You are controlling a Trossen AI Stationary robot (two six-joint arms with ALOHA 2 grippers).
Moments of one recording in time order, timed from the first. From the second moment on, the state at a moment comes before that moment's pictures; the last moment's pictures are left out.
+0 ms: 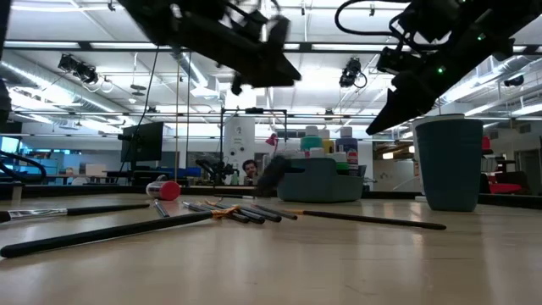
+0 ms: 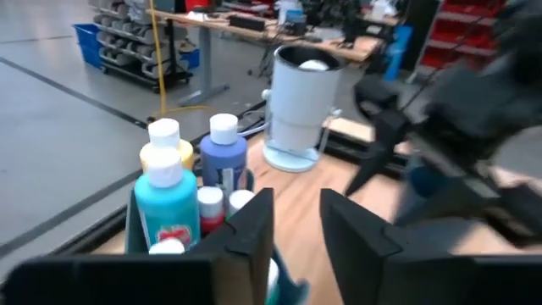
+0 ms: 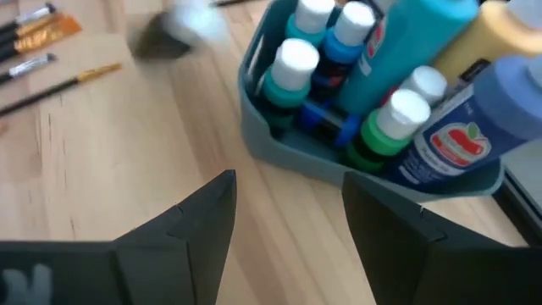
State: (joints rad) left arm 0.13 1.64 0.97 0.49 -0.37 -0.20; right arm -0.11 1.08 0.53 -0.13 0.38 0.04
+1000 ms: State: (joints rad) left arm 0.11 1.77 1.09 0.08 -0.04 0.00; right arm -0.04 1.20 0.54 0.17 0.07 -0.05
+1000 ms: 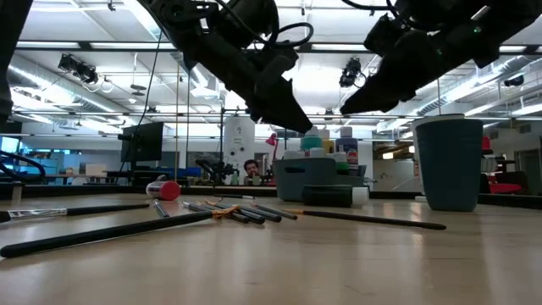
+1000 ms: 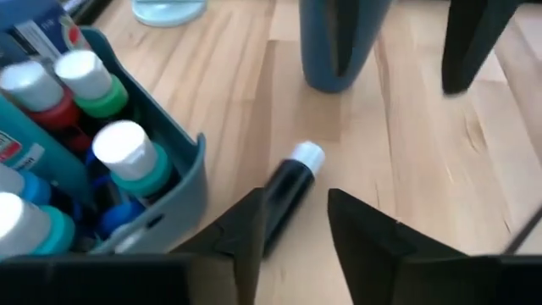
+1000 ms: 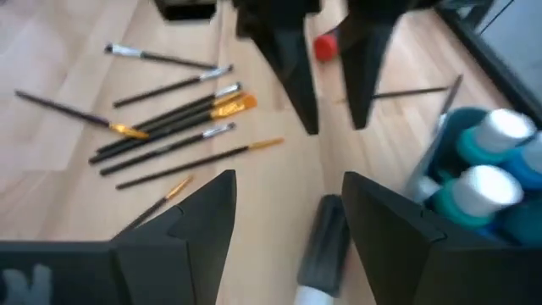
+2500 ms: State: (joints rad) left arm 0.07 1.46 1.09 -0.24 -0.15 -0.13; right arm -0.05 1.70 1.15 -0.83 0.40 -0.10
